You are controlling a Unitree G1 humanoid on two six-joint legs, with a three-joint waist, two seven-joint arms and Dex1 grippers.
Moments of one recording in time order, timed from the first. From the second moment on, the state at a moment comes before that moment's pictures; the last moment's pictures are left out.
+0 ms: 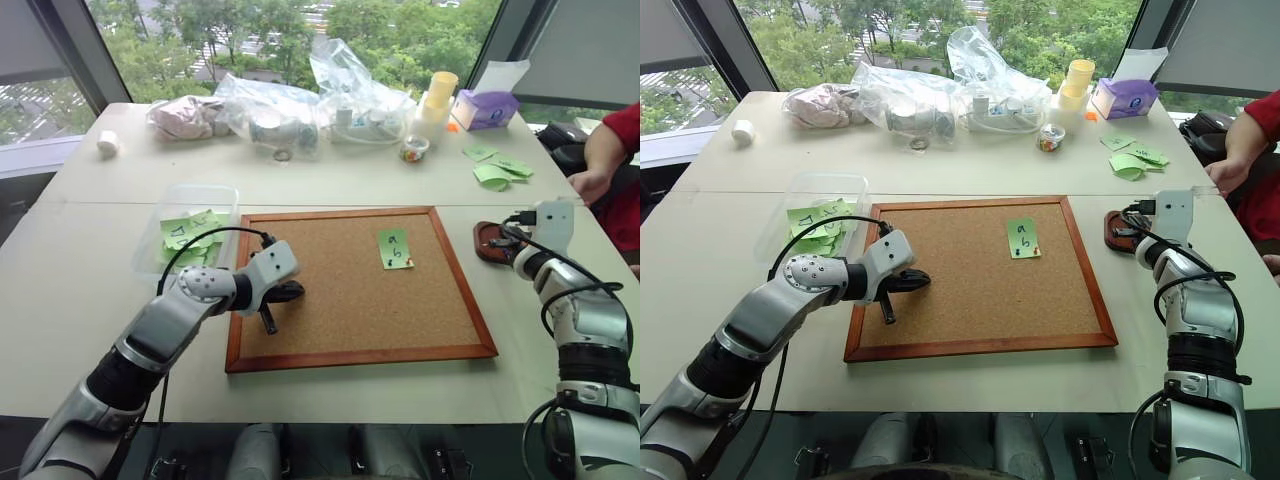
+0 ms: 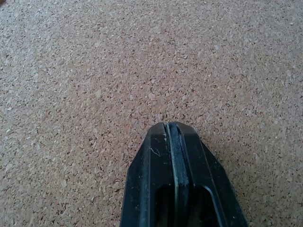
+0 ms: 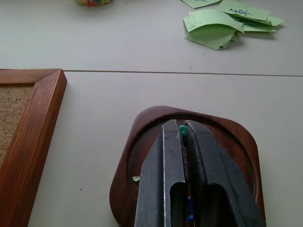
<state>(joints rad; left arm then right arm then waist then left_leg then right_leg) -0.44 0.64 -0.36 -0.32 -0.21 0.80 -0.76 -0.43 -0.58 -0.31 0.32 0.25 0.48 0.28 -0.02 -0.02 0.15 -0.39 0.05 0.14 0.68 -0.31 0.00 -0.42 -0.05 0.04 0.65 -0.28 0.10</state>
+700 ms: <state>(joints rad) -0.44 0.63 -0.36 -0.32 -0.21 0.80 -0.76 -0.46 -0.55 -0.41 0.36 0.33 0.51 0.28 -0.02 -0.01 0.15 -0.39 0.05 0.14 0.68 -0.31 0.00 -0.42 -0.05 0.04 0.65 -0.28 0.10</state>
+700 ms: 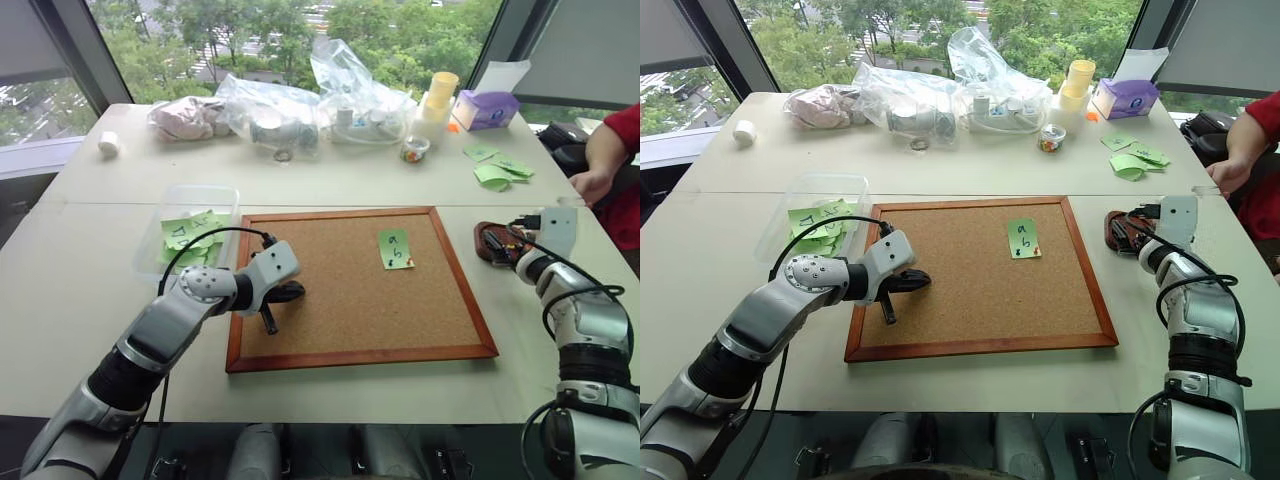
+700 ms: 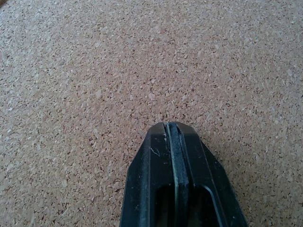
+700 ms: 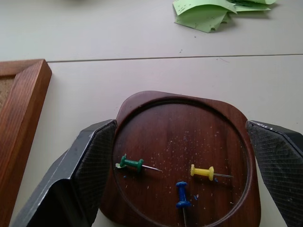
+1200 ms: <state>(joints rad) -0.44 0.64 -0.36 -0.31 -0.20 0.80 -0.76 -0.31 -0.61 -0.32 0.06 0.42 0.53 0.48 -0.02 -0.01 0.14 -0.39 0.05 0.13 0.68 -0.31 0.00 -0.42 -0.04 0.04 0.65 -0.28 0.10</state>
